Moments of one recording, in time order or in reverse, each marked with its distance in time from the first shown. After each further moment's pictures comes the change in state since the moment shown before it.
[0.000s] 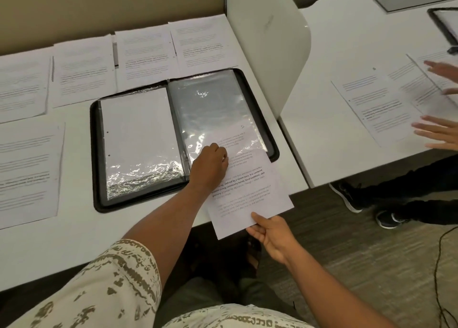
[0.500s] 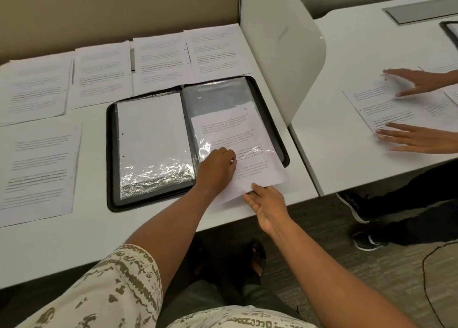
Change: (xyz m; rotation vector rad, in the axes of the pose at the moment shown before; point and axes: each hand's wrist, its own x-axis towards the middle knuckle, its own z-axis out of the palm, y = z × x) left_hand -0.004 -0.005 -0.017 -0.038 0.040 0.036; right_hand 0.016 -0.043 0.082 0.100 0.120 -0.129
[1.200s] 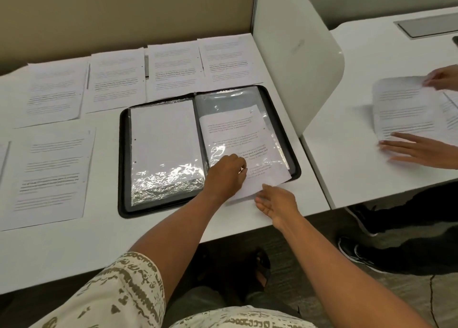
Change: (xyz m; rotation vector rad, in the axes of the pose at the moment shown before) left_hand 0.005 -0.009 -0.011 -0.023 -0.023 0.049; right_hand 0.023 -0.018 0.019 -0.293 0.150 0.032
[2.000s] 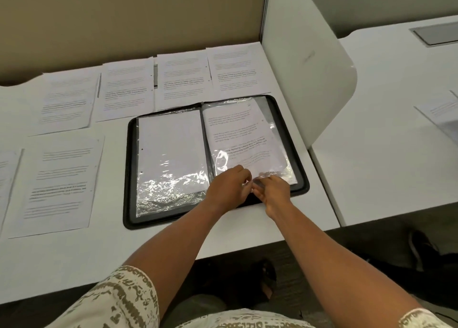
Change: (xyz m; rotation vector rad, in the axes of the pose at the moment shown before) left_hand 0.007 -0.006 -0.008 -0.015 -0.062 0.030; right_hand 0.023 -0.032 0.046 0.080 -0.116 -0.169
